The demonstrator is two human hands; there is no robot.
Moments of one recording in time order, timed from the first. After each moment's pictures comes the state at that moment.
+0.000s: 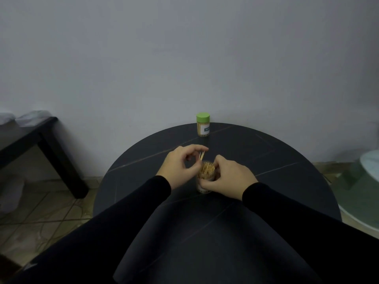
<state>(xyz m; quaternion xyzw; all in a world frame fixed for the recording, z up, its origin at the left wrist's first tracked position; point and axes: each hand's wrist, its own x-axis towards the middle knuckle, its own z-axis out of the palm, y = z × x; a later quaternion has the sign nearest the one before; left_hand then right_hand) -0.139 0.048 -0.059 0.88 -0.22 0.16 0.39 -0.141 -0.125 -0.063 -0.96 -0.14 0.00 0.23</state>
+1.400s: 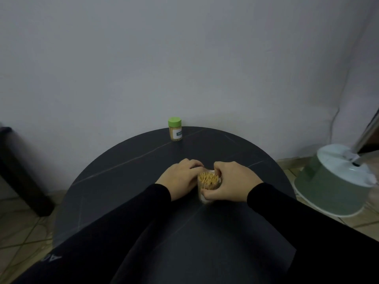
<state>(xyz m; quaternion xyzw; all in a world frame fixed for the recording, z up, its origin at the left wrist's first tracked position) -0.105 -0.008 -0.091 0.91 -0.38 0.11 0.09 -0.165 -0.190 -0.040 -0.97 -0.13 0.03 0.19</state>
